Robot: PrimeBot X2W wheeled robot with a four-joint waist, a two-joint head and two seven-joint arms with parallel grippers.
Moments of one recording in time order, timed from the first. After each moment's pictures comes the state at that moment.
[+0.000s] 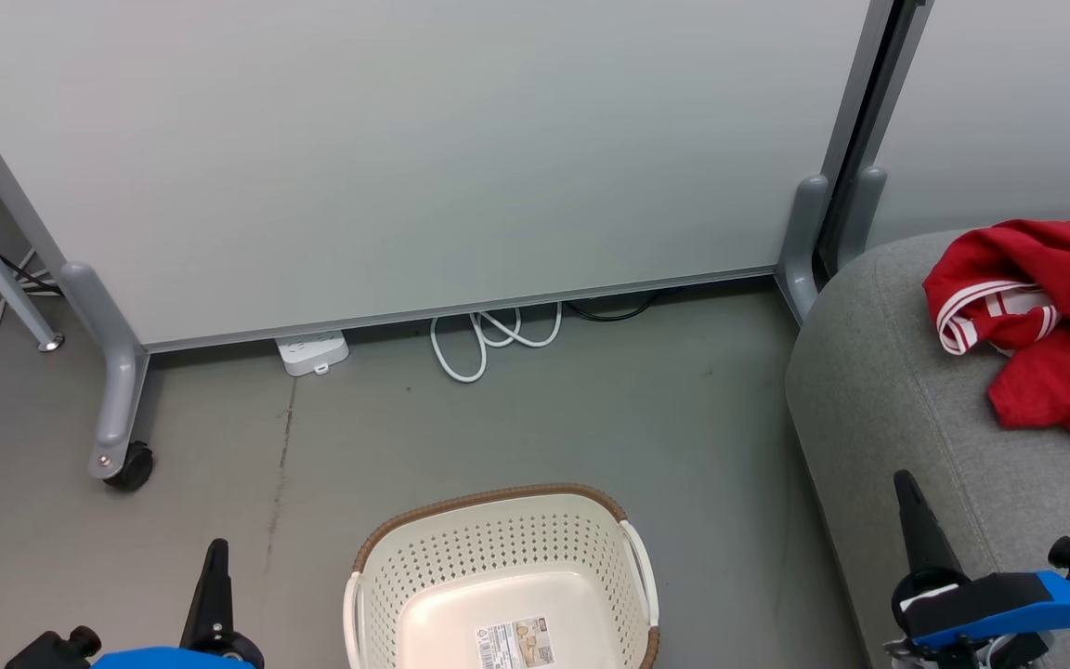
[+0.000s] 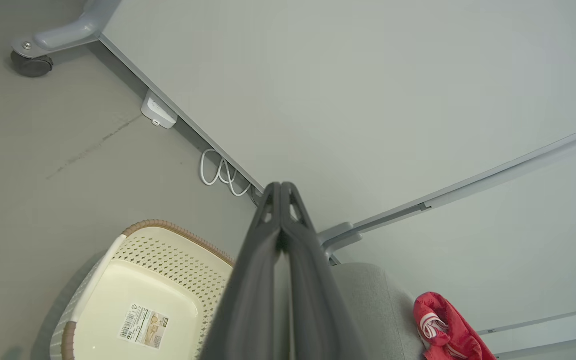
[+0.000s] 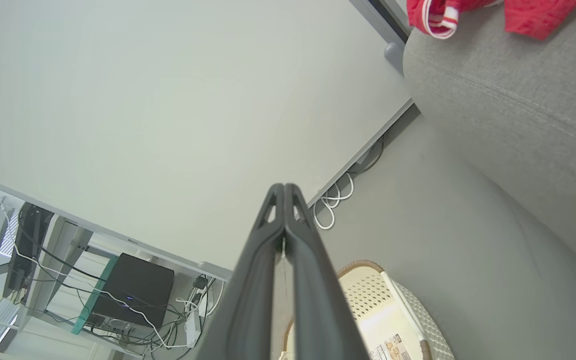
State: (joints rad) left arm -0.06 0.04 0.03 0.36 -1.00 -0.12 -0.05; right arm -0.04 -0.06 -0.07 0.21 0.89 0.13 0.05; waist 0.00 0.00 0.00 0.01
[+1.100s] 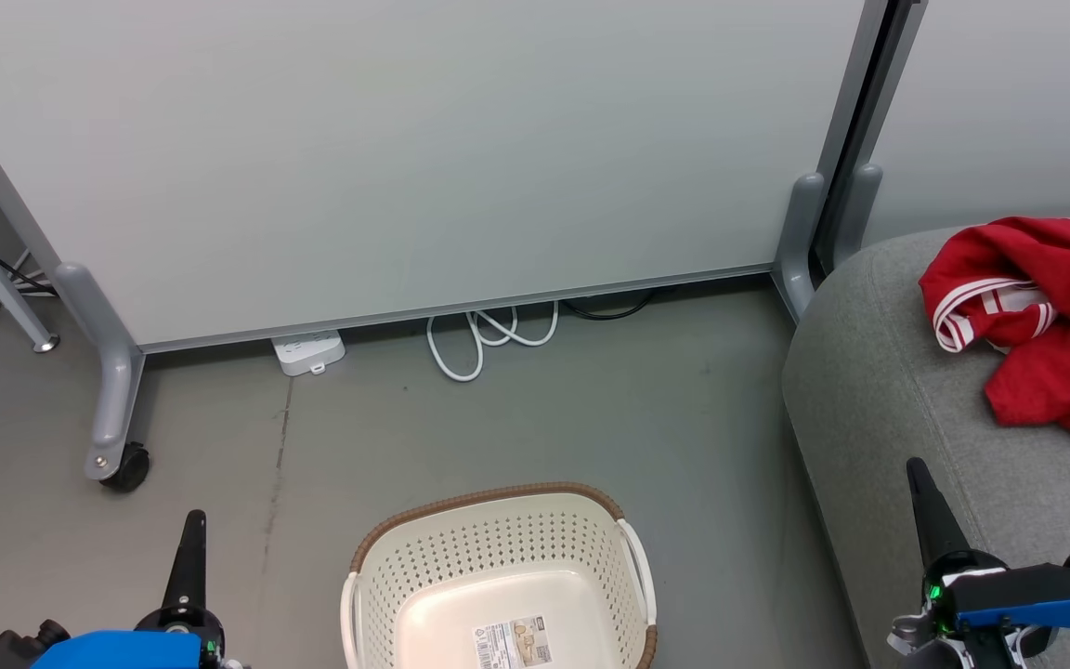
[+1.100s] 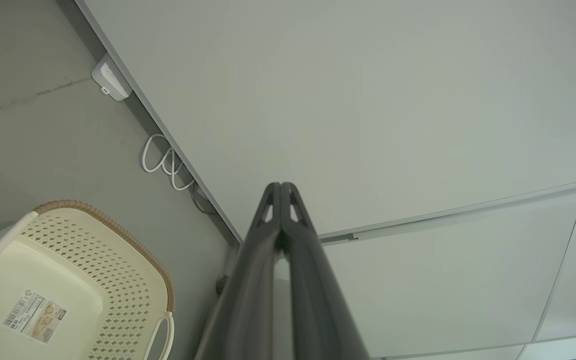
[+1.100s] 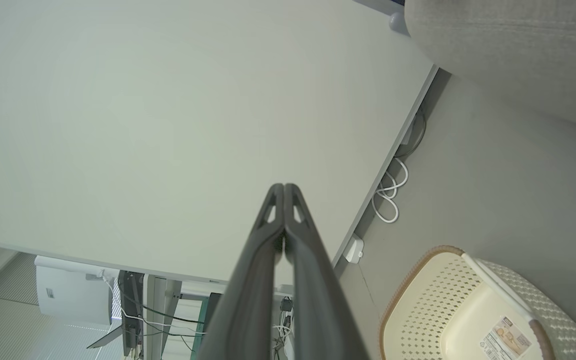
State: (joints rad) left arm -0.08 0.04 0.07 0.30 -1.31 -0.13 0.03; right arm -0.07 -0.05 -0.10 0.23 1.26 0.13 0.08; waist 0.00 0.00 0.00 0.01
